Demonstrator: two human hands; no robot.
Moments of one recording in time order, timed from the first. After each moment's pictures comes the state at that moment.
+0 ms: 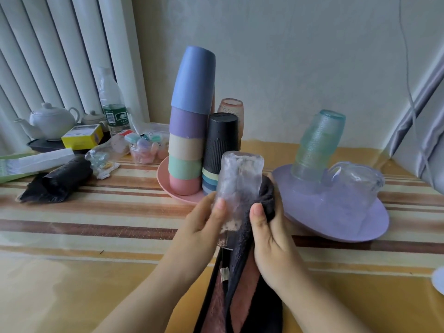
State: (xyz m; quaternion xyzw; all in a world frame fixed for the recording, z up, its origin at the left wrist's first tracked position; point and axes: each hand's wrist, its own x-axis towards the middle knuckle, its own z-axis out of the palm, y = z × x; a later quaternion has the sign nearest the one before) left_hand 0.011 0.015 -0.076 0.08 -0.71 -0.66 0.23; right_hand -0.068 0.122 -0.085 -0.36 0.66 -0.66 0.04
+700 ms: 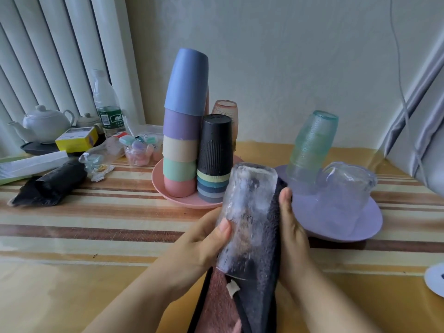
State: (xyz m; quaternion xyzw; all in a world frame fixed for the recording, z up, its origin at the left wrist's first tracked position) left_hand 0.016 0.019 -0.077 0.02 -0.66 -0.74 0.10; right_hand -0.075 0.141 -0.070 -0.26 0.62 -0.72 0.16
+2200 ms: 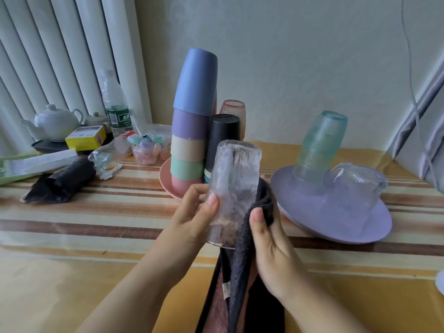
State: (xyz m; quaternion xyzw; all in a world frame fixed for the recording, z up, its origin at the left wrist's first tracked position) left_hand 0.017 -0.002 -0.068 0.04 -0.69 -0.69 0.21; right_hand -0.058 0.128 -0.076 -0.38 0.65 -0.65 0.11
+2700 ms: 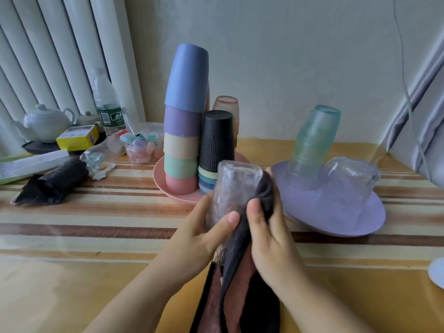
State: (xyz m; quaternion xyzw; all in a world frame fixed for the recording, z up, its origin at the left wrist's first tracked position) left_hand 0.013 0.013 -0.073 0.02 -0.72 -0.67 0.19; right_hand -0.061 0.126 -0.076 -0.35 0.66 -0.67 0.02
